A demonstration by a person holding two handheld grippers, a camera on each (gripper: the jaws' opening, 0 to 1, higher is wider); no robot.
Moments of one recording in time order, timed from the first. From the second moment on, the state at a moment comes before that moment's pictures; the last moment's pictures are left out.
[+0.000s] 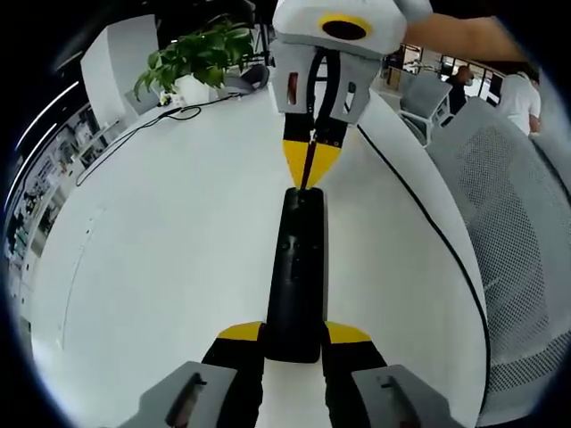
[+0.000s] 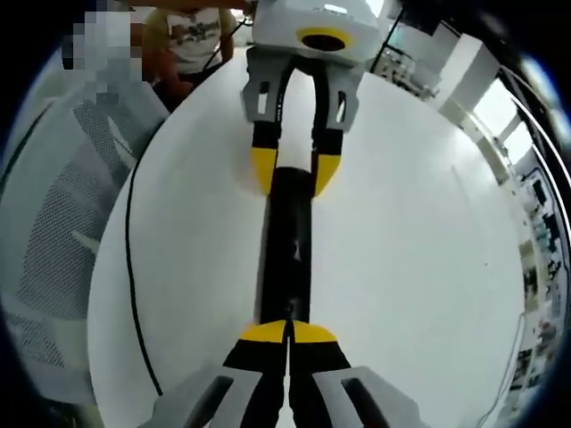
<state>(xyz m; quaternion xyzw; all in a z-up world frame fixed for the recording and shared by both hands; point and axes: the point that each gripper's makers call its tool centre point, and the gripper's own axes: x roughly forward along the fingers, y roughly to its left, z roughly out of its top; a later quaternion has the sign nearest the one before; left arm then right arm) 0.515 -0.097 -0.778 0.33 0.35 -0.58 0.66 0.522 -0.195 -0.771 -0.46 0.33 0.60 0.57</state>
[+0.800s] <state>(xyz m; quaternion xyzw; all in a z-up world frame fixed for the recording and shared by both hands) 0.515 -0.096 -0.778 0.33 0.35 -0.57 0.66 0.521 -0.192 -0.772 -0.47 0.33 0.60 0.56</state>
